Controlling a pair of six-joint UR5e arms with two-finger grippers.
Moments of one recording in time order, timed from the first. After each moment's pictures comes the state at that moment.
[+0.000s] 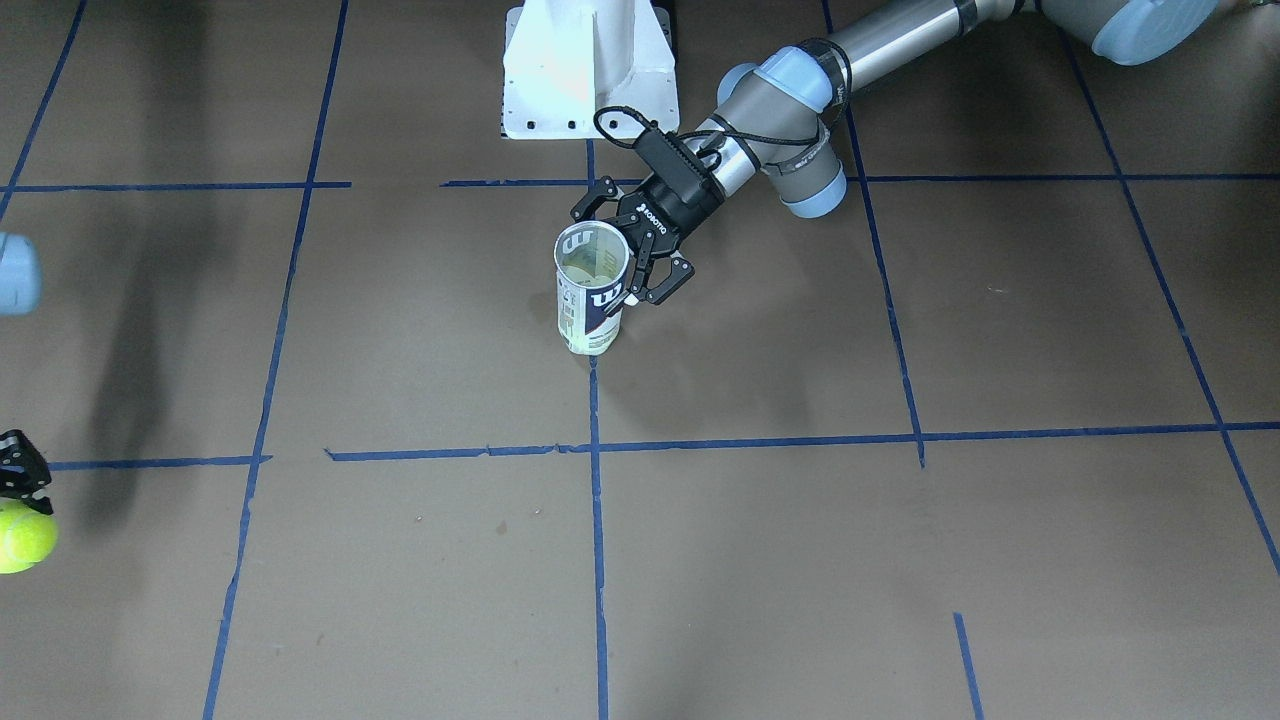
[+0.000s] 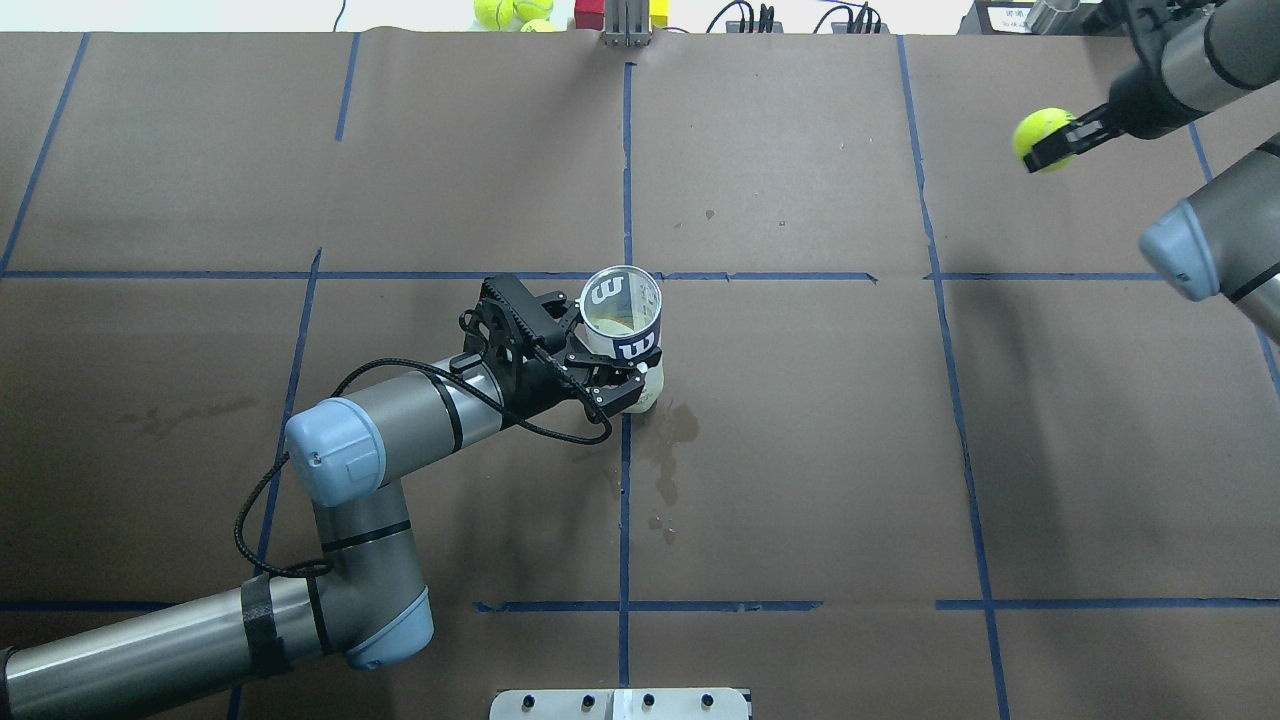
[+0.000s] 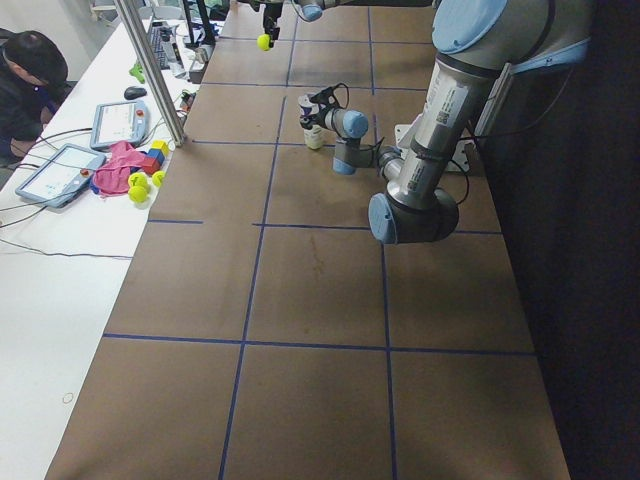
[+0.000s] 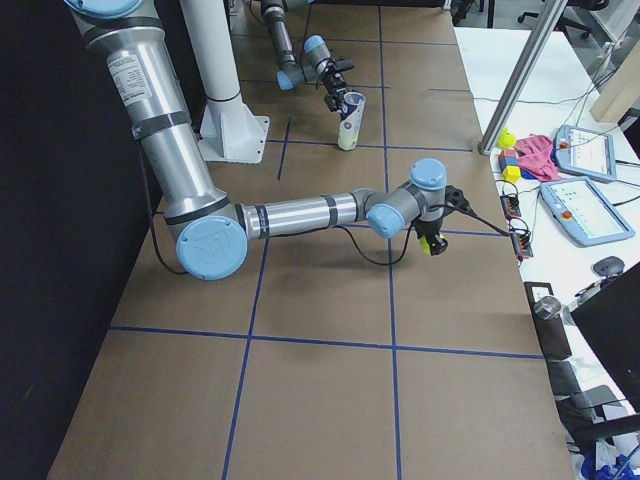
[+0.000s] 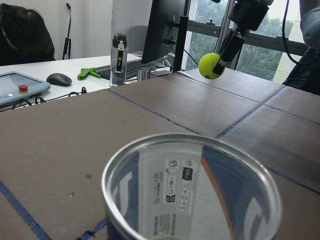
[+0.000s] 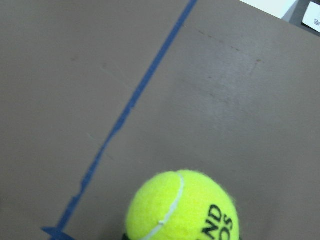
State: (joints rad) left arm -0.39 -2.14 -1.42 -2.95 -1.38 -0.54; right arm 1.13 -1.21 1.54 -1.14 2.20 0.41
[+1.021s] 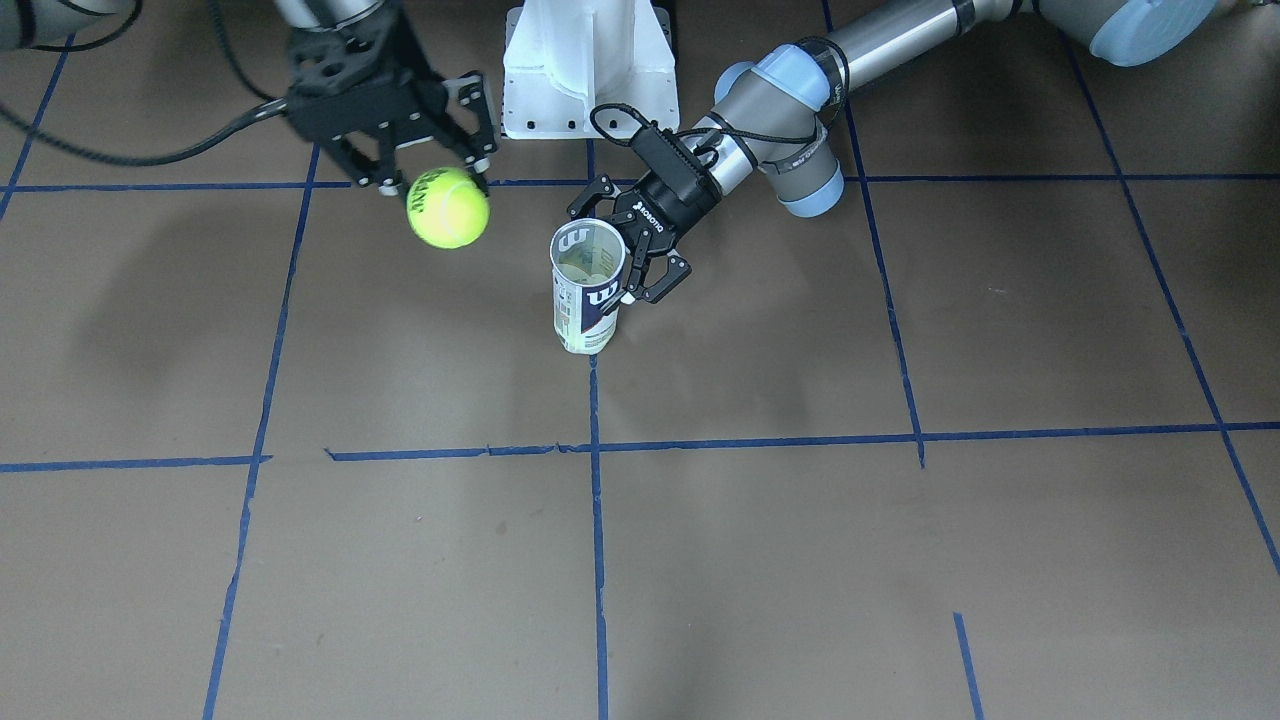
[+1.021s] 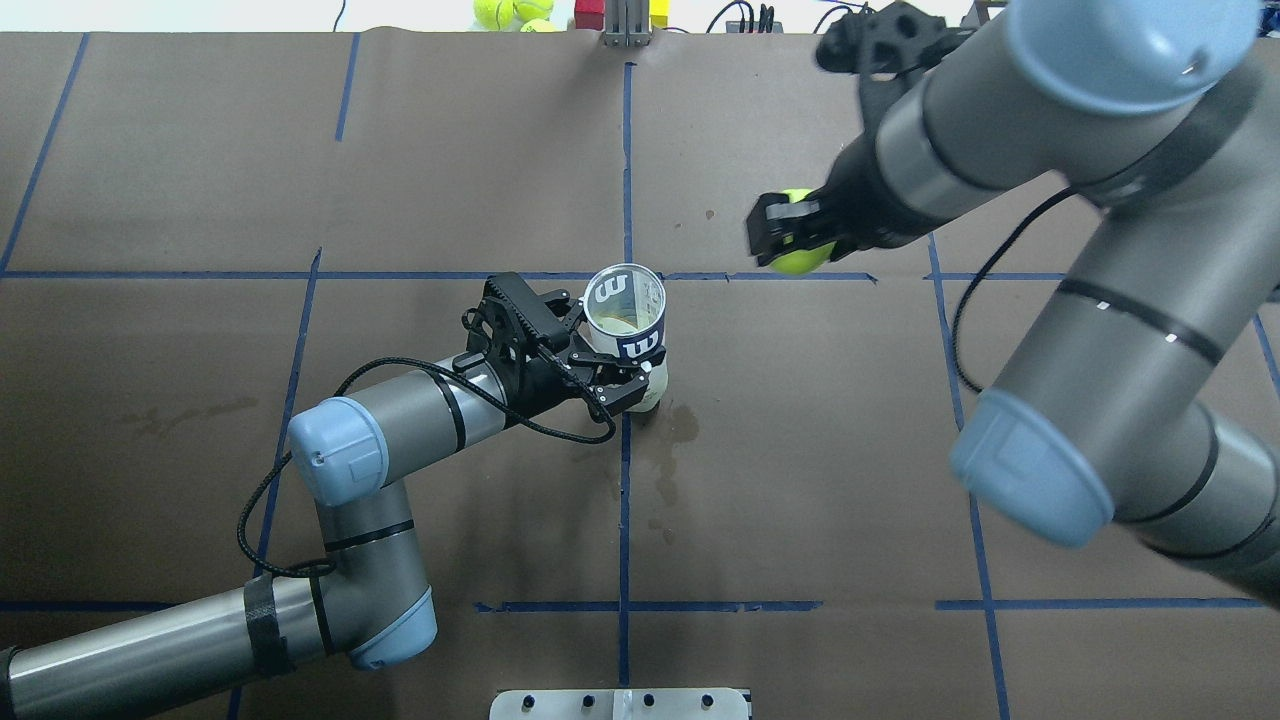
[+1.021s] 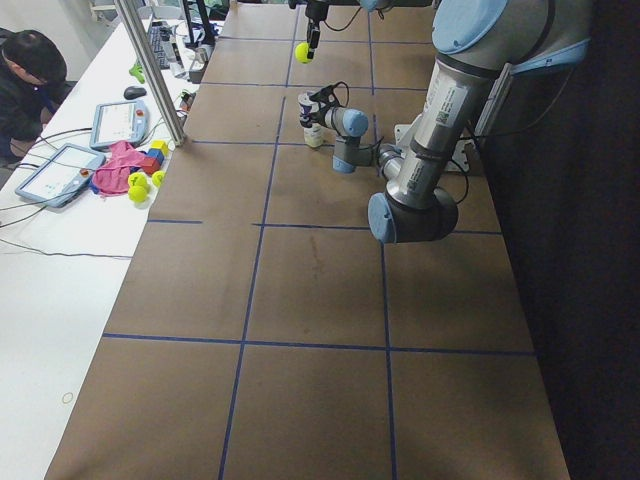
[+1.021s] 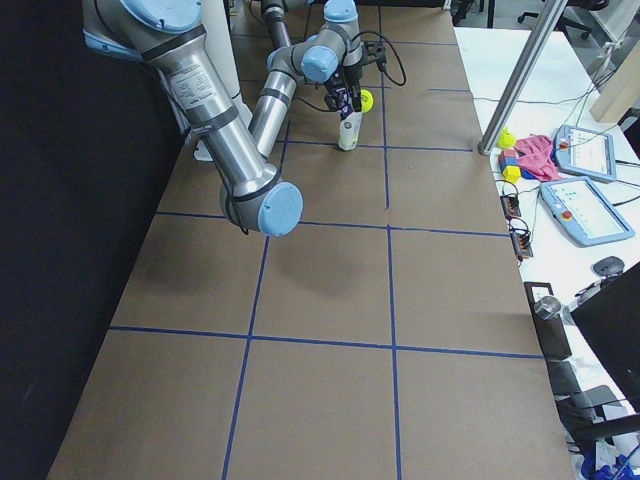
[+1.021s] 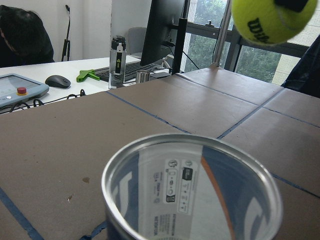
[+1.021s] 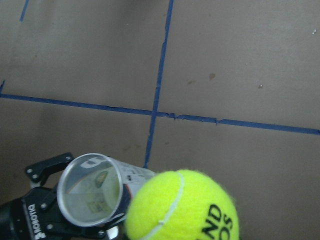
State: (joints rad) left arm -0.38 -2.15 -1.43 -2.95 -1.38 -0.52; right arm 0.68 -0.88 2.11 -1.84 1.93 1.05
